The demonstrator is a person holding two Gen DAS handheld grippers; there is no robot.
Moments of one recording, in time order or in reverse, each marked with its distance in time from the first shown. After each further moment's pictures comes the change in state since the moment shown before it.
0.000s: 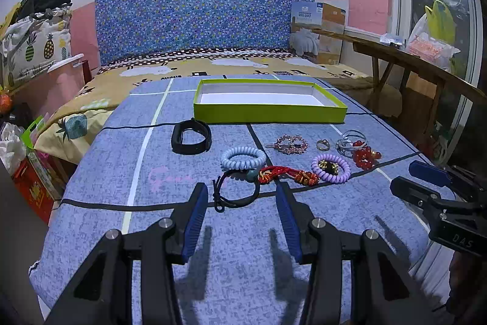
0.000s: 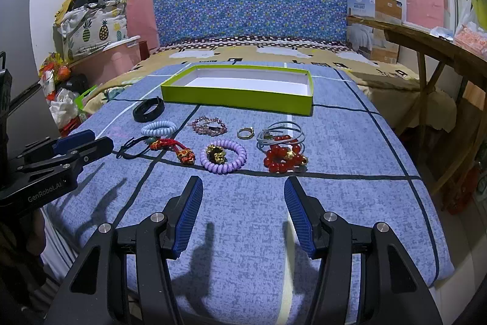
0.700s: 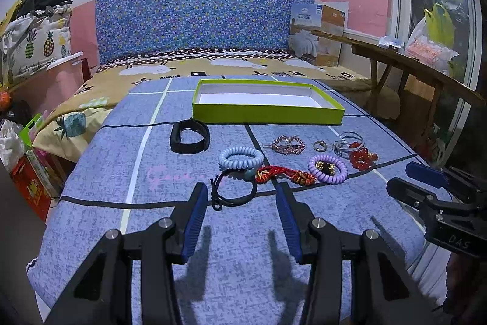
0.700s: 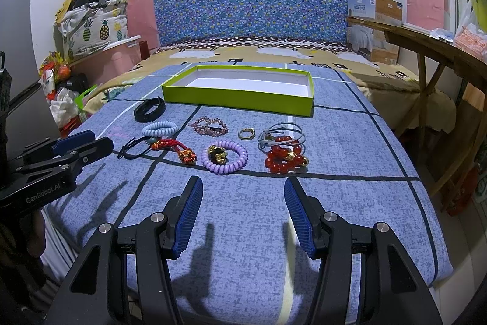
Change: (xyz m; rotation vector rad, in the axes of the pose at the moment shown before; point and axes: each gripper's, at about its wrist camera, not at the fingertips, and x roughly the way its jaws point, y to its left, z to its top) left arm -0.005 0.000 0.001 -0.008 0.000 -0.010; right arm -0.001 0.000 0.002 -0.003 -0.003 -0.003
